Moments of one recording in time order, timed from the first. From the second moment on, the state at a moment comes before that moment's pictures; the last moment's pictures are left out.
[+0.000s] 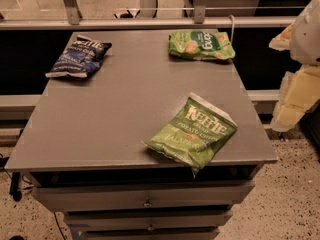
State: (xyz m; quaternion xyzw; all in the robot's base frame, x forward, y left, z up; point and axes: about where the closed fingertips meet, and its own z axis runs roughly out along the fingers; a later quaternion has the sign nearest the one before) arm 0.438 -0.217 0.976 -0.60 0.78 -0.03 0.16
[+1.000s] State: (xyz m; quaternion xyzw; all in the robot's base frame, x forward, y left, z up) arm 0.452 -0.184 0.965 -0.59 0.78 0.01 0.20
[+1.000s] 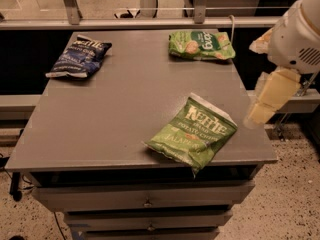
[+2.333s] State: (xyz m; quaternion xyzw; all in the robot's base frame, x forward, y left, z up) arm 0.429 -0.079 0.864 -0.53 0.79 0.22 0.22
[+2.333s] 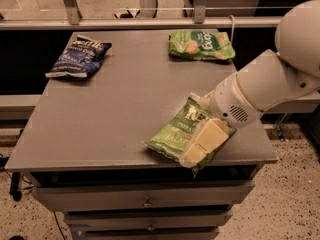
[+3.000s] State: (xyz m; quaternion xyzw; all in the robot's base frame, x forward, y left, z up) arm 0.406 -0.063 0.847 -0.54 0.78 0.22 0.22
